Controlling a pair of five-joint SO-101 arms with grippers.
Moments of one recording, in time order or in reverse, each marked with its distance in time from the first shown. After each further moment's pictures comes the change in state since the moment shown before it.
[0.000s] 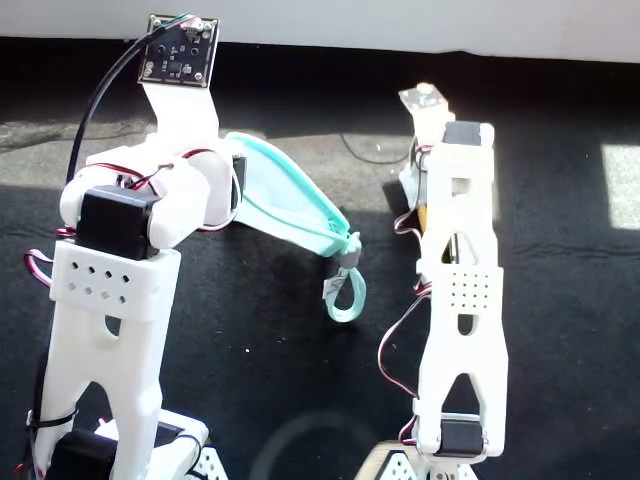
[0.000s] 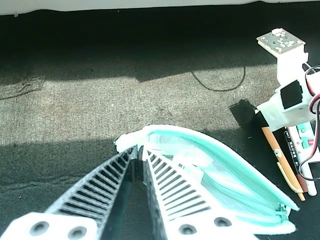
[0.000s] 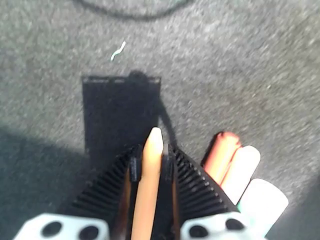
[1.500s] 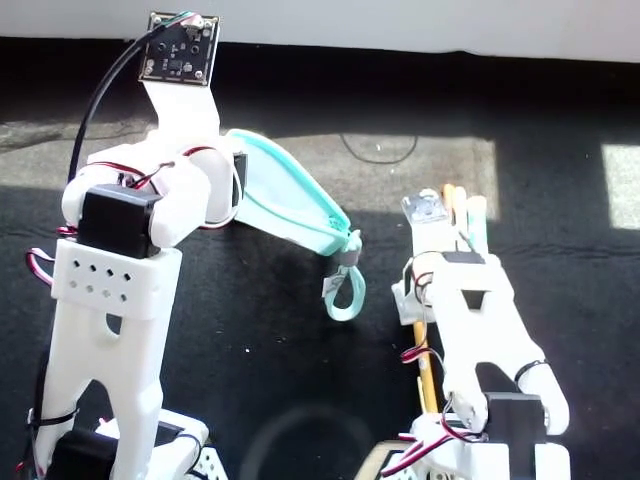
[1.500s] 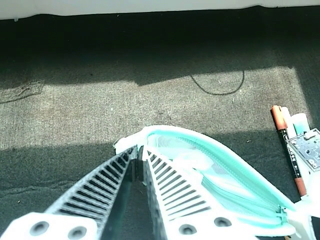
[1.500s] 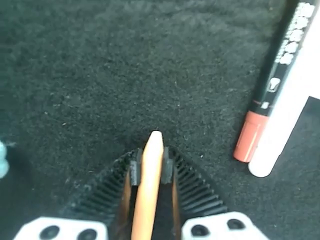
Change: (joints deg) left arm 0.0 0.0 0.0 -1.1 0.0; right arm -2.2 -80.9 127.2 -44.9 -5.4
